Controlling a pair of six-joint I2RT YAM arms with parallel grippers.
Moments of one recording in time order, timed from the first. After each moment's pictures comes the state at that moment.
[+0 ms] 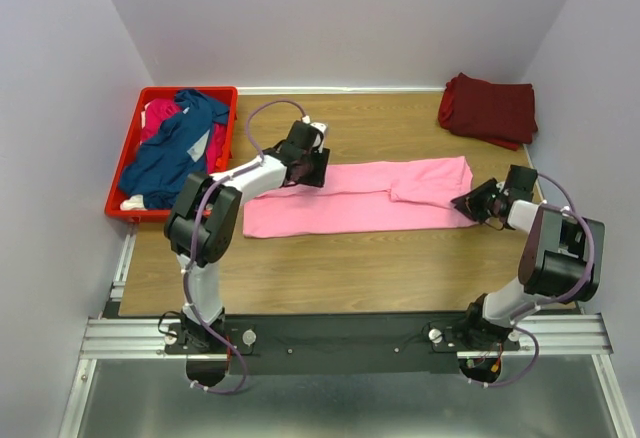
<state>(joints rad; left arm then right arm) -0.53 1.93 1.31 -0.23 0.05 -0.23 -0.32 1.58 0.66 0.01 -0.40 0.74</state>
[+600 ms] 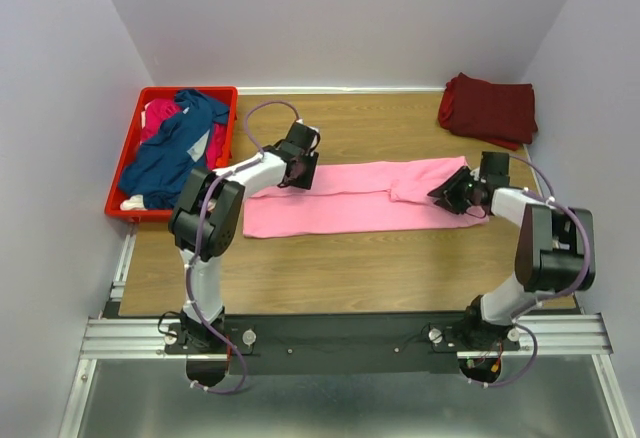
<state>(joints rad) -0.48 1.97 1.36 -0.34 -0.14 -0.18 -0.14 1.56 0.74 -0.07 -0.39 0.72</state>
